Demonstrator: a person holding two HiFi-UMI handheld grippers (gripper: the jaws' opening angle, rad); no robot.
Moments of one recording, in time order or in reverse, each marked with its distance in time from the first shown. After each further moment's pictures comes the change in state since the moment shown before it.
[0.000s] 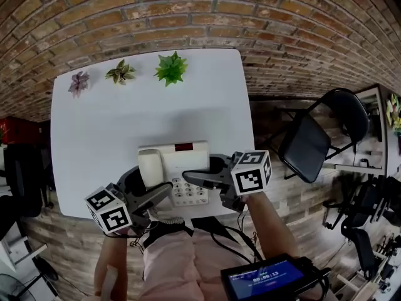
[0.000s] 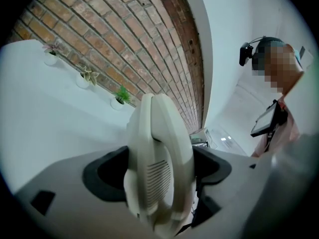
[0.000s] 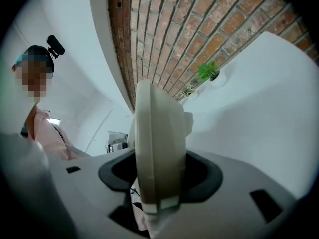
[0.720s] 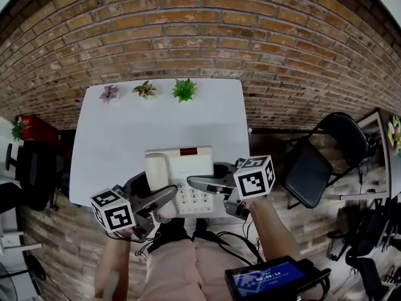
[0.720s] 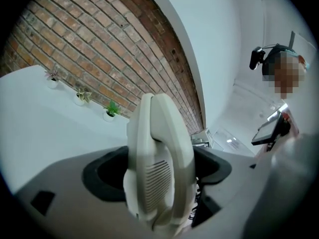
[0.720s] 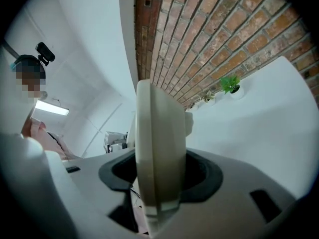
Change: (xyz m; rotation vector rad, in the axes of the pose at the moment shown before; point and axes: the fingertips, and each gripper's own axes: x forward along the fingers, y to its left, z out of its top) left arm -0.033 -0.089 0.012 0.064 -0.101 0.054; right arm -0.036 0.085 0.003 -0.114 0.025 0.044
